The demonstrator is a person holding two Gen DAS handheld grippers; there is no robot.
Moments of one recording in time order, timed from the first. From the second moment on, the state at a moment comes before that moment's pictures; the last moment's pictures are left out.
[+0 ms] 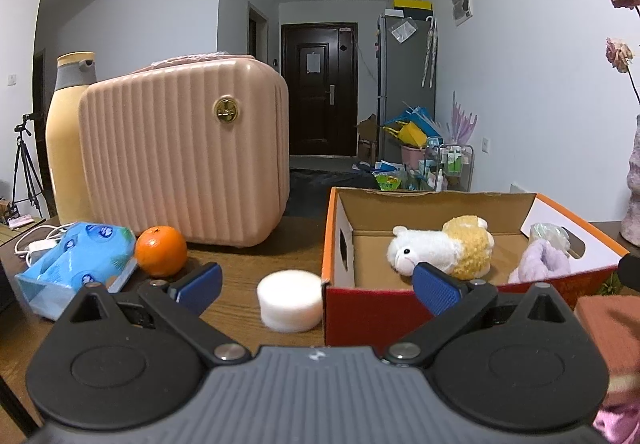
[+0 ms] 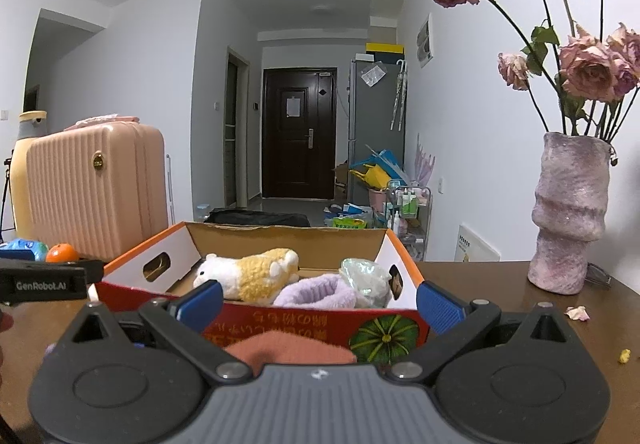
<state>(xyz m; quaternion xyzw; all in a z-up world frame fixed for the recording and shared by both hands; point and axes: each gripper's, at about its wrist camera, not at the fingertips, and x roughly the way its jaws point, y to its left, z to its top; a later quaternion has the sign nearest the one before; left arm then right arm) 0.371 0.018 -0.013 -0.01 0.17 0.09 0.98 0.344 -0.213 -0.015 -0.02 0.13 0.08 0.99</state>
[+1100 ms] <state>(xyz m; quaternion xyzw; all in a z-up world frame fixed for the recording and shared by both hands) 0.277 0.029 -0.017 -0.01 0.19 0.07 0.98 0.243 -0.205 -0.036 -0.02 0.17 0.07 0.98</state>
